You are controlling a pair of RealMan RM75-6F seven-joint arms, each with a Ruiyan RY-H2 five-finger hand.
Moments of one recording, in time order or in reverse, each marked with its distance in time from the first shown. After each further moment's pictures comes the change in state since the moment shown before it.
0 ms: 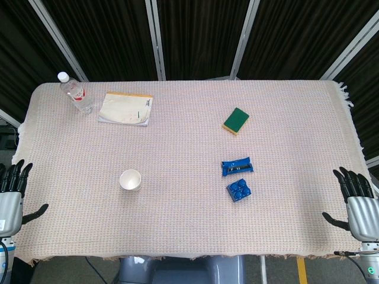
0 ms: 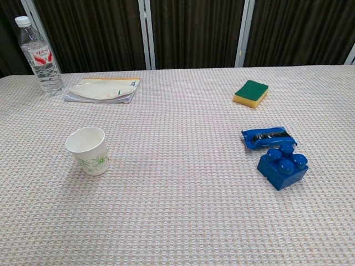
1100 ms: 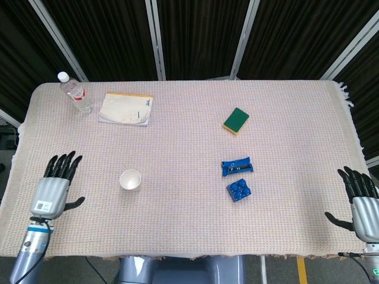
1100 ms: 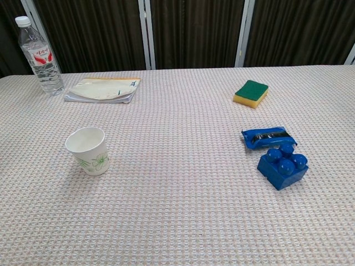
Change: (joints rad) left arm -0.179 -0.069 -0.052 -0.154 -0.082 -0.231 0.286; right arm -0.008 0.022 0.002 -0.004 -0.003 0.011 0.061
